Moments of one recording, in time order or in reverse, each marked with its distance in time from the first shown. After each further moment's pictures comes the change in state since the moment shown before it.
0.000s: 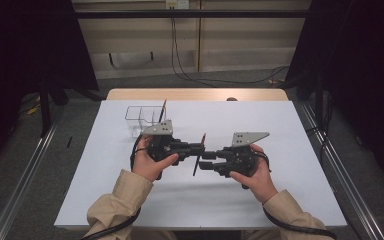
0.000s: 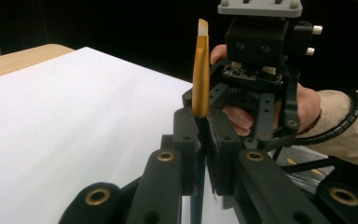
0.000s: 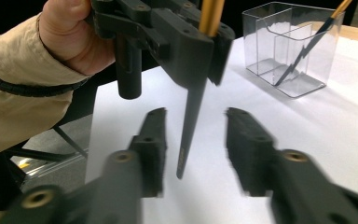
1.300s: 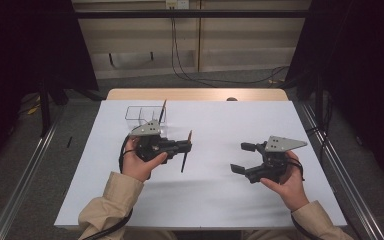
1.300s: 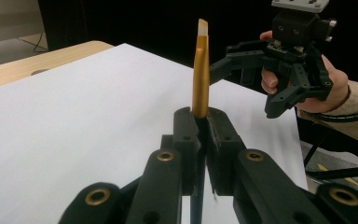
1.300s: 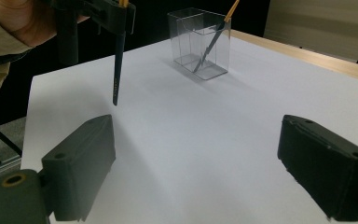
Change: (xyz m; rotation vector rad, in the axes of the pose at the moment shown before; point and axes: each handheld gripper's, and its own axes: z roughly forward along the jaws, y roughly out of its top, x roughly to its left) left arm 0.006 -0.007 -0.025 0.007 0.121 0.007; right arm -0.010 -0.026 -0.075 -0.029 -0.249 -0.054
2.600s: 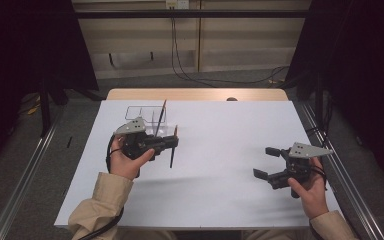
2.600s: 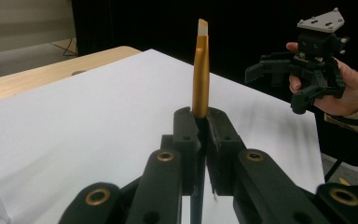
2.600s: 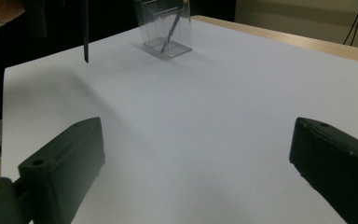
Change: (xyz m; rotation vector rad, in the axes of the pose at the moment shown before) left arm 0.011 -0.003 -0.030 -0.036 0.085 -0.023; right arm -0.017 -0.027 -0.049 0.018 -0.097 0.048
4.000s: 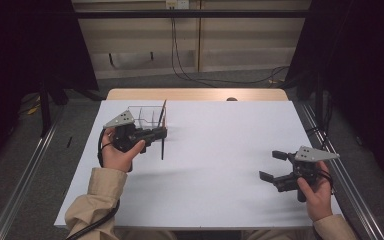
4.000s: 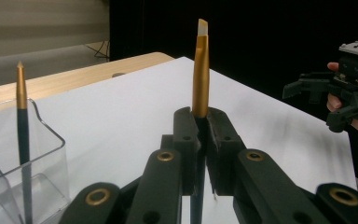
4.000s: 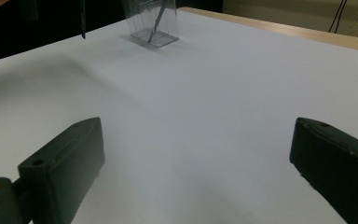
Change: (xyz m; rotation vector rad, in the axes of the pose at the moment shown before) left arm 0.024 0.003 -0.017 -0.030 0.111 -0.050; right arm -0.004 -0.011 -0.014 0.022 -0.047 0.019
